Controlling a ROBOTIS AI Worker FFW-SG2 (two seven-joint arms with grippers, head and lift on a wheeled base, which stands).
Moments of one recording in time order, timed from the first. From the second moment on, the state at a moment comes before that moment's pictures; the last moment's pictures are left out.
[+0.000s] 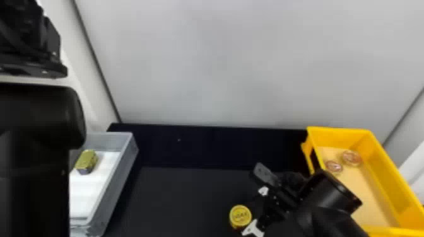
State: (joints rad) left arm -0.40 0.12 -0.01 -2.22 -0.39 0.20 0.43; right arm -0.37 -0.13 0.42 -1.03 0.53 0.51 1.00
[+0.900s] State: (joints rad) left arm -0.39 0.12 -0.01 -2.22 -0.39 0.20 0.42; right arm -0.34 -0.13 0.40 -1.10 0.54 0.51 1.01
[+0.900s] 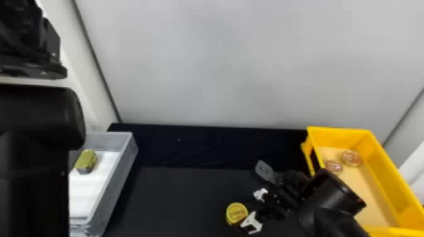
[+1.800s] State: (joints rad) left arm -0.40 0.12 -0.01 -2.23 -0.39 0.23 0.41; right arm -0.26 -0.23 0.17 -1.56 0.67 0.68 1.08
